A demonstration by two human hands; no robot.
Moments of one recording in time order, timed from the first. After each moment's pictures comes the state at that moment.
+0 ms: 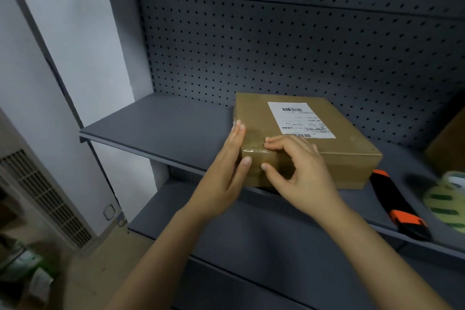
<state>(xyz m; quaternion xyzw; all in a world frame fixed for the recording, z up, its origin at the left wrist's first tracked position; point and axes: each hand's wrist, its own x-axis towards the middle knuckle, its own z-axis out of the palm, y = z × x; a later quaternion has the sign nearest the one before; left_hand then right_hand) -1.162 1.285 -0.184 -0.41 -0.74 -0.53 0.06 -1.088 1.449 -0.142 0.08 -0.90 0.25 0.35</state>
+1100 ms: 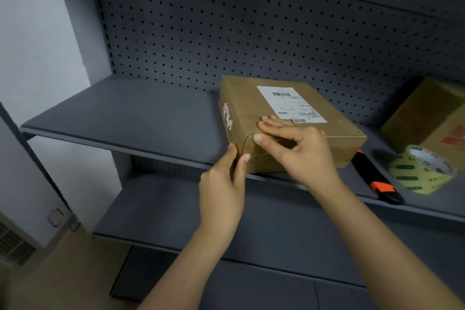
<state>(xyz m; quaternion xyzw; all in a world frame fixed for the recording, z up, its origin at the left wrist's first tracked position) -1.142 1.283 -0.202 -0.20 -0.77 -0.60 0.09 -1.098 1.421 -0.129 -0.07 -0.89 0.34 0.30</state>
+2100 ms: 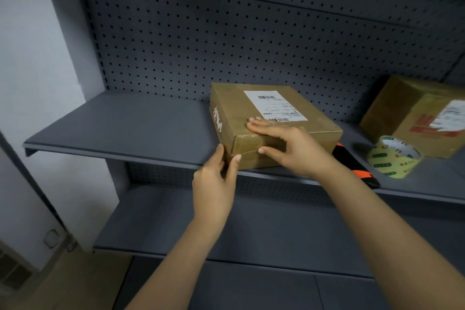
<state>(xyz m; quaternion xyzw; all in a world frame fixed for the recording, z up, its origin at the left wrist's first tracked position) -1.144 1.280 -0.206 -0.24 -0.74 -0.63 0.08 -1.085 1.452 -0.121 0.04 -0.96 0.23 0.18</state>
